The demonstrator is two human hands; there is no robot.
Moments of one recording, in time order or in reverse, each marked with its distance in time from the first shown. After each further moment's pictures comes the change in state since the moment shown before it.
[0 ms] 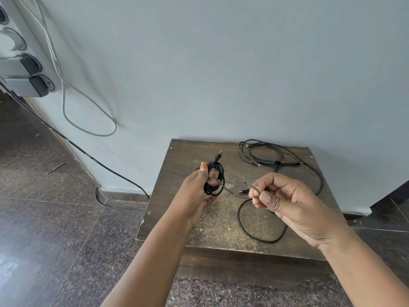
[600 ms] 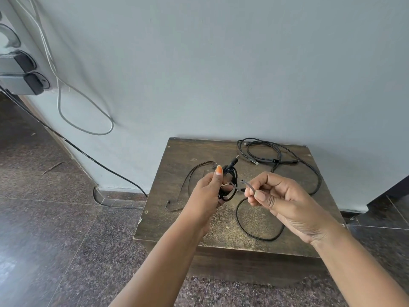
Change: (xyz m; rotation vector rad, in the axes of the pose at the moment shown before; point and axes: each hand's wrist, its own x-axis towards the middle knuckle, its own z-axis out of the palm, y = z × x) left_hand -0.006 -0.013 0.024 0.100 0.027 0.025; right_hand 0.004 0.010 -0.004 0.005 -0.010 0.001
